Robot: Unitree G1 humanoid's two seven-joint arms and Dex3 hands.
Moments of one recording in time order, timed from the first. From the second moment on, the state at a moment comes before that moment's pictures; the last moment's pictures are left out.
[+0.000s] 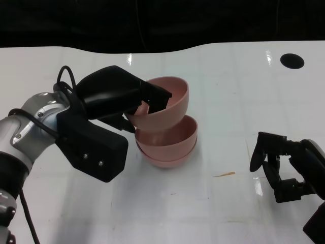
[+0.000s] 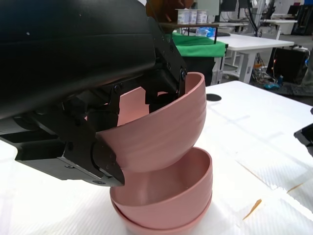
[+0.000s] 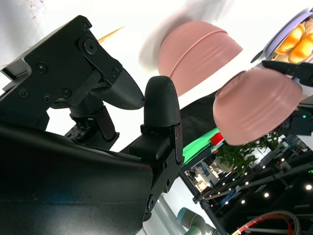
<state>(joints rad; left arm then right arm) -0.82 0.38 -0.39 0.71 0.59 -0.80 -0.18 -0.31 -0.32 0.12 0.76 -0.38 -0.99 -0.08</state>
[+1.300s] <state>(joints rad) -0.85 0.34 -0.48 0.88 0.66 -0.83 -0.09 -0.31 -0.33 0.12 0.74 -0.38 -0.99 -0.08</state>
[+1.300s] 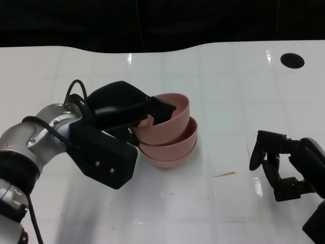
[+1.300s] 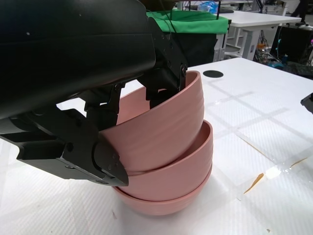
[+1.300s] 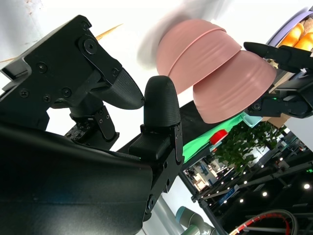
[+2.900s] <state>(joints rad) -0.90 0.30 -0.52 0.95 0.70 -0.83 -0.05 -0.31 -0.33 0.12 0.72 -0.38 -0.98 -0.09</state>
